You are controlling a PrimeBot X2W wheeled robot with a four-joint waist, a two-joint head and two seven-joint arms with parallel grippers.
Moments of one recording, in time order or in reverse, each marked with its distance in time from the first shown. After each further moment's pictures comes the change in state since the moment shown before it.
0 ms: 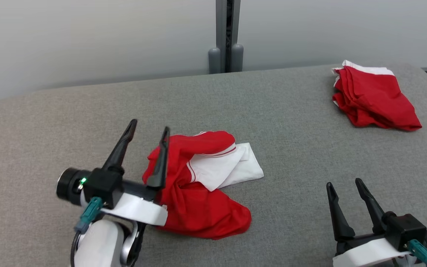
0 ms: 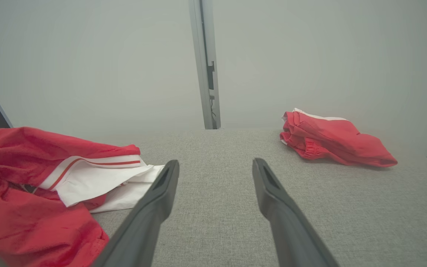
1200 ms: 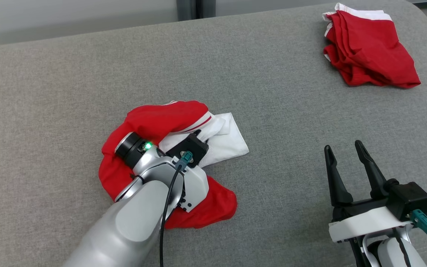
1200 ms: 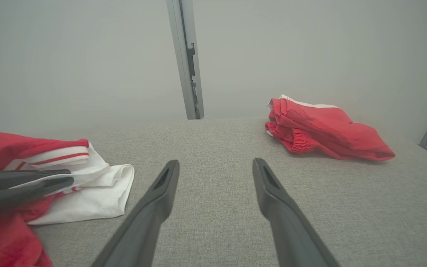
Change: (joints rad) left arm -0.505 -0.001 -0.590 0.661 -0.053 0.085 0.172; right arm -0.147 0.000 0.015 -0.022 0.011 0.000 0.000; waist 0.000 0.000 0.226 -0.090
